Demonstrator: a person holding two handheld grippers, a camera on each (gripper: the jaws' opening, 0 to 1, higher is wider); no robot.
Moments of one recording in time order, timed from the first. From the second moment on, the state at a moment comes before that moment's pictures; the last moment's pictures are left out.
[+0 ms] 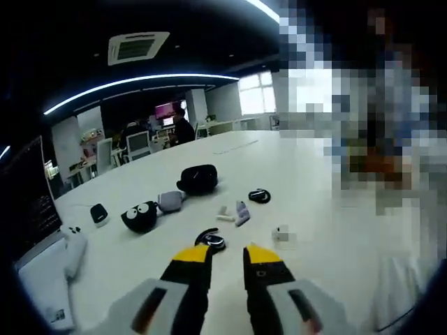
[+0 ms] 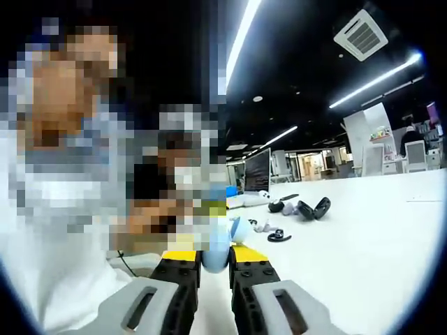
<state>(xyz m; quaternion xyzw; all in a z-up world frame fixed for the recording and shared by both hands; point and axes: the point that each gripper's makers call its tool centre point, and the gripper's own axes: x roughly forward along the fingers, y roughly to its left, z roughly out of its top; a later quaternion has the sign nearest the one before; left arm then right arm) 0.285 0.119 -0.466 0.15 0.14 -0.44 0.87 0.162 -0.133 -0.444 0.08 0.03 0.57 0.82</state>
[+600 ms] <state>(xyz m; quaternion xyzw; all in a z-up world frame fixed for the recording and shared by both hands) 0.315 0.168 -0.487 0.14 0.19 -0.38 0.89 0.162 -0.134 -0.445 0.08 0.03 0.57 0.82</state>
